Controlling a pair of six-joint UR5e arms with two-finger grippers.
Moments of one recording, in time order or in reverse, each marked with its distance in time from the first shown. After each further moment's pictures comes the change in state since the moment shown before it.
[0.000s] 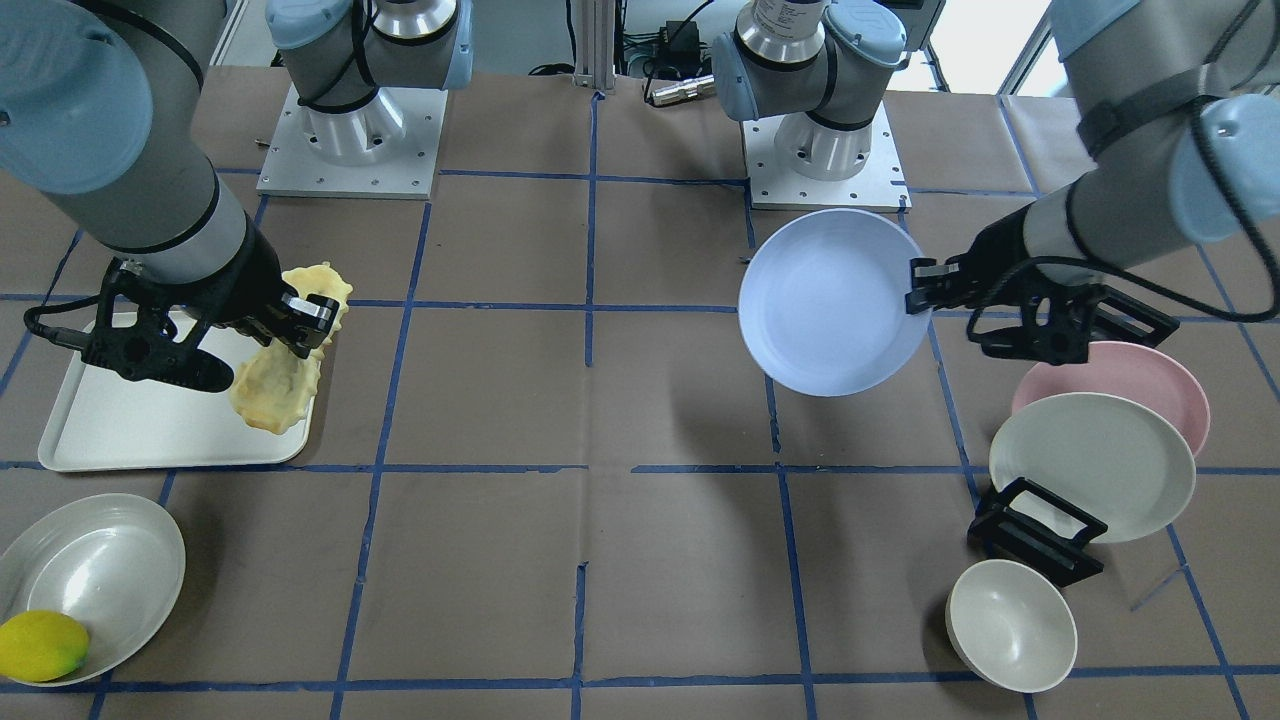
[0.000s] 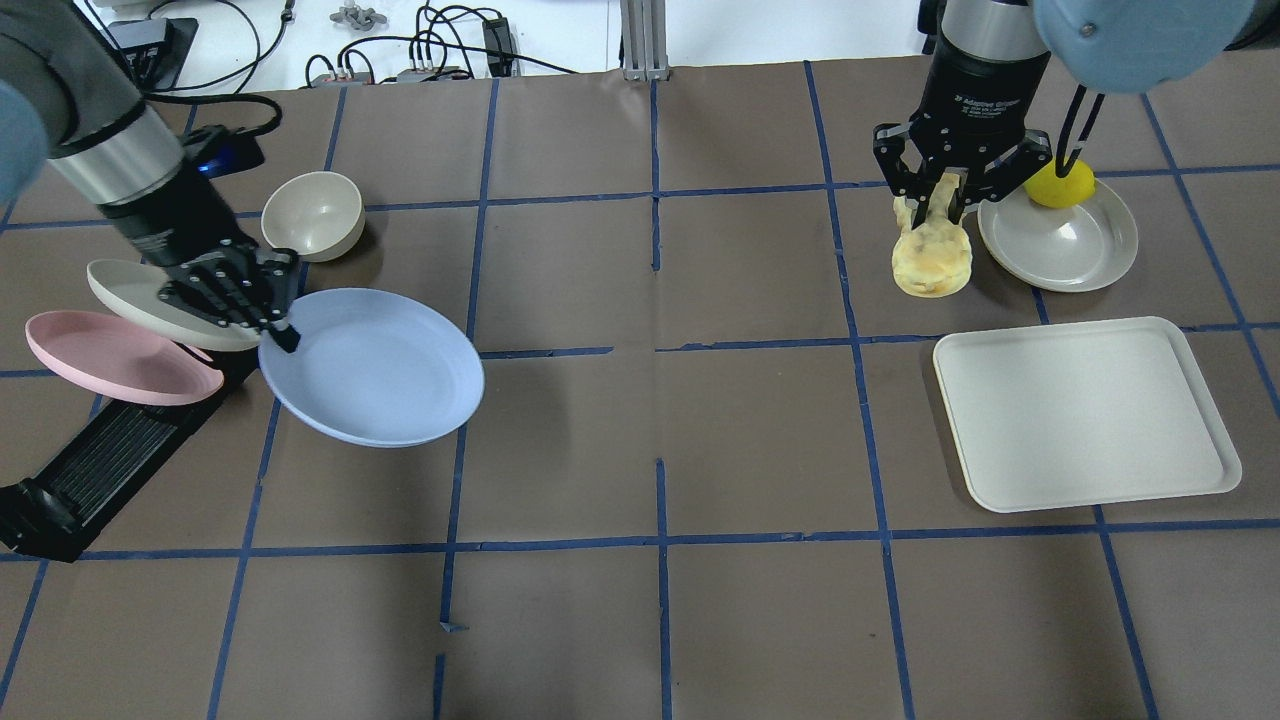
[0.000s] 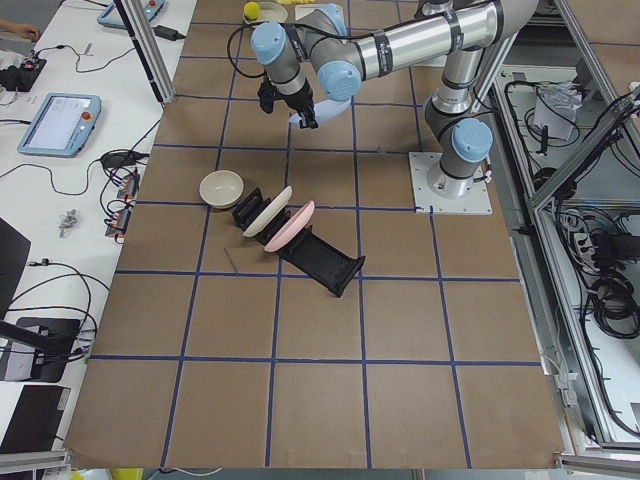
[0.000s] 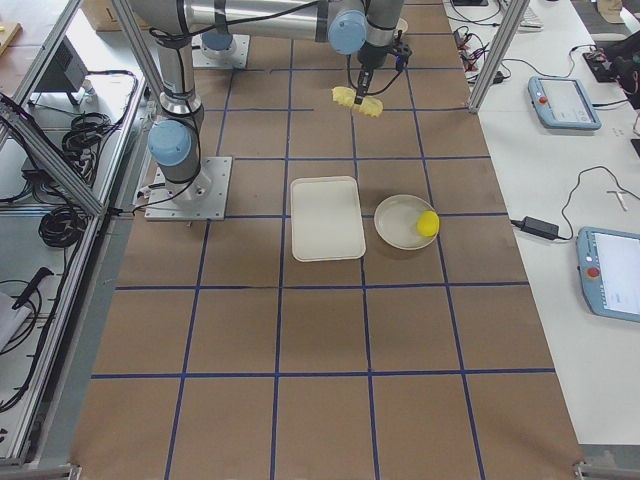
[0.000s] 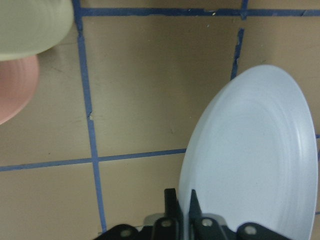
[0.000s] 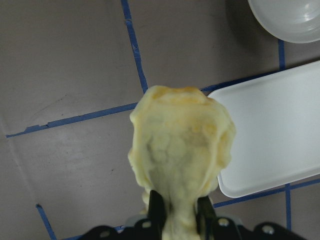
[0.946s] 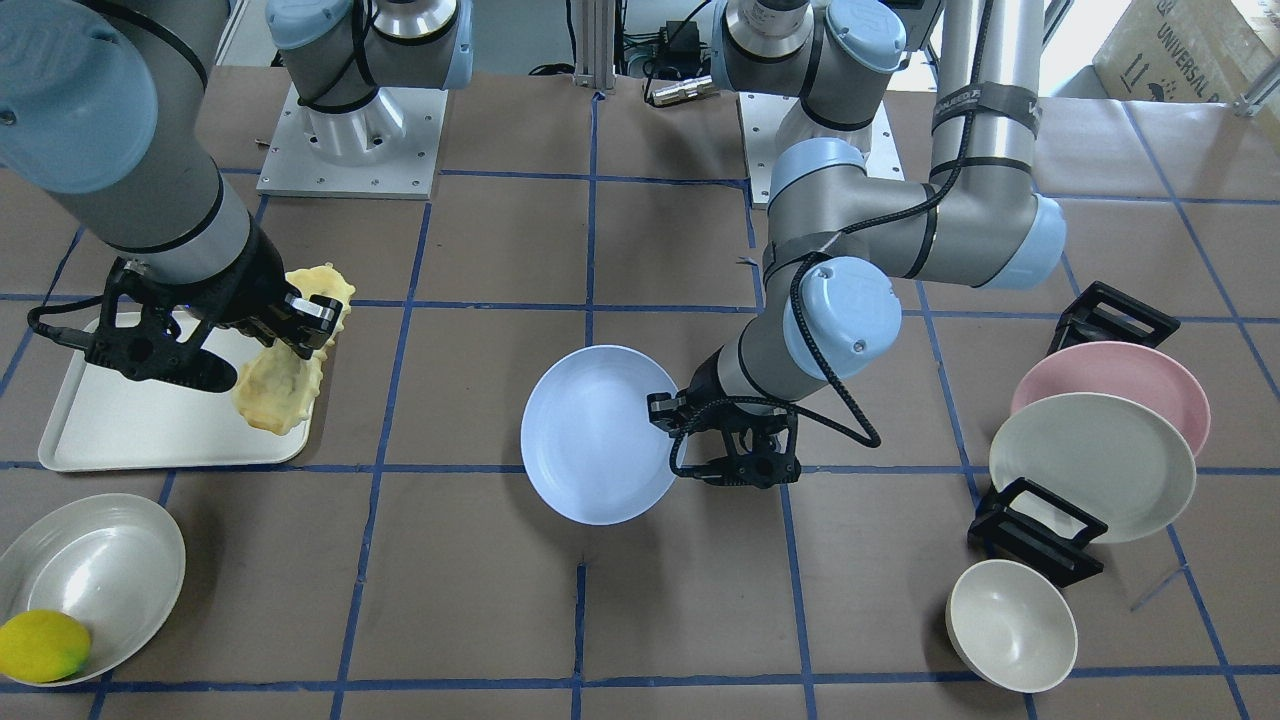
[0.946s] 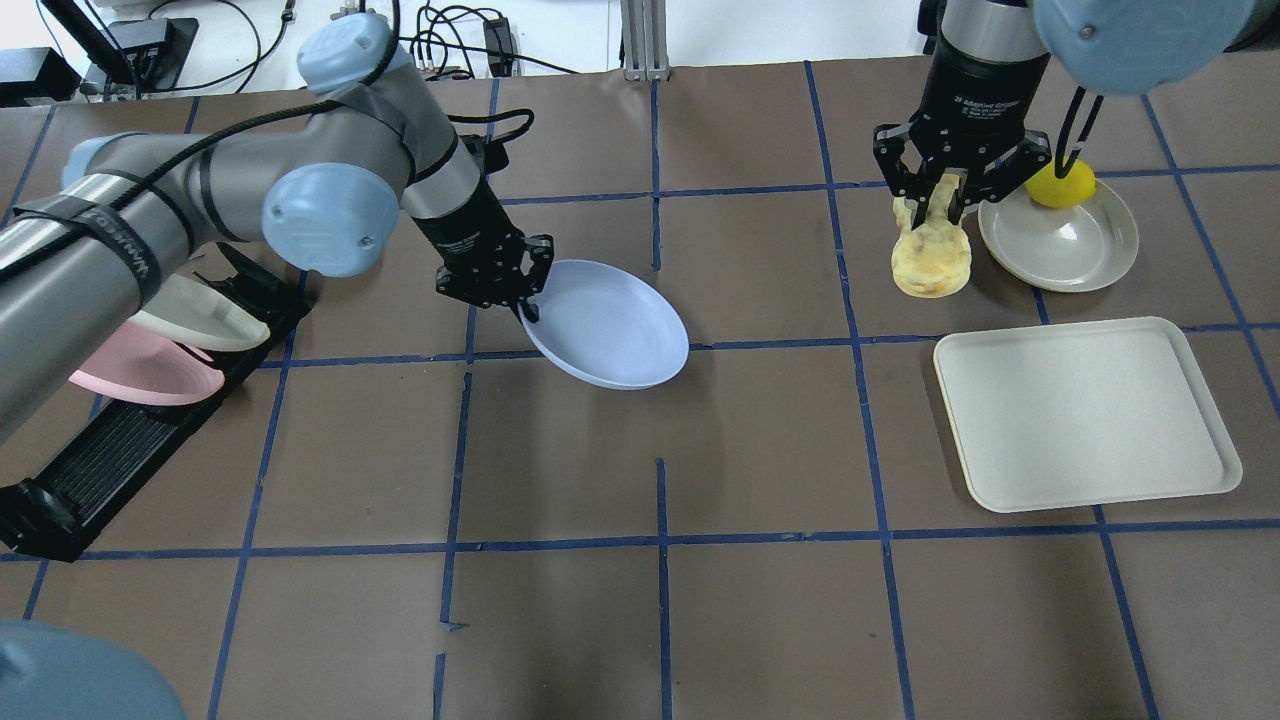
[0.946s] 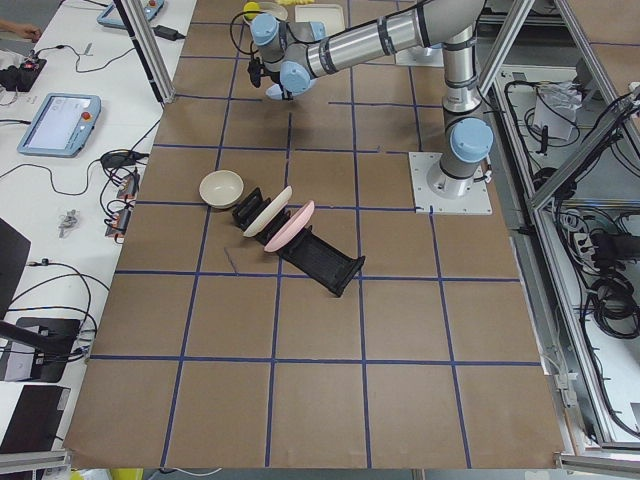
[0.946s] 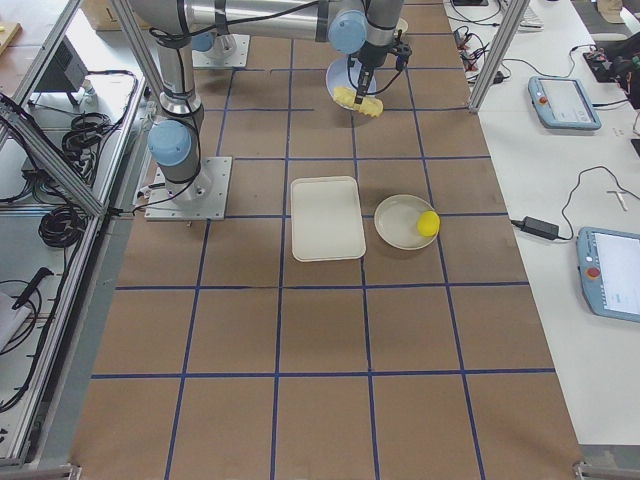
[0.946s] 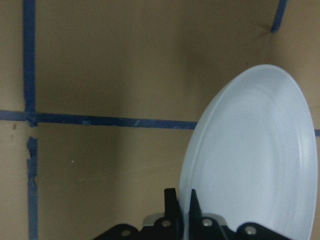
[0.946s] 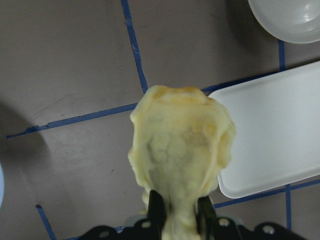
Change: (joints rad) left arm -0.346 -0.268 -0.017 0.514 -0.175 -0.447; right arm 0.006 0.000 0.001 -0.005 0.001 0.008
